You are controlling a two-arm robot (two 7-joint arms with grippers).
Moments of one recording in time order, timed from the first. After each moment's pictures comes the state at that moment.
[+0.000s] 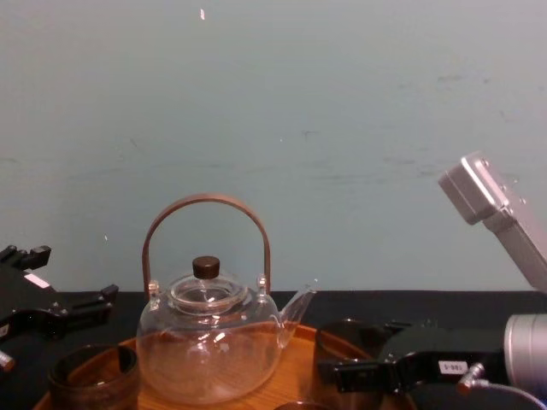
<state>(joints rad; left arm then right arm) -0.20 0.60 0.45 -1.41 -0.25 -0.12 0.03 0.46 0.36 -0.55 -1.17 0.32 0.15 0.56</state>
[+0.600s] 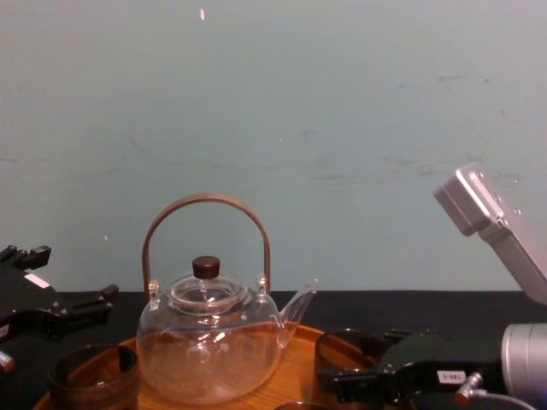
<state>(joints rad) -0.20 0.60 0.45 -1.41 -0.25 -0.12 0.03 0.47 0.35 -0.56 -1.14 0.30 0.14 0.56</state>
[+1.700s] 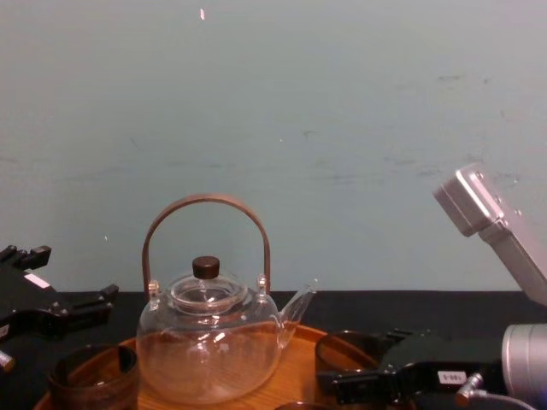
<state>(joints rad) -0.20 0.60 0.45 -1.41 -0.25 -0.12 0.03 0.46 0.35 -0.56 -1.14 0.30 0.14 0.56</state>
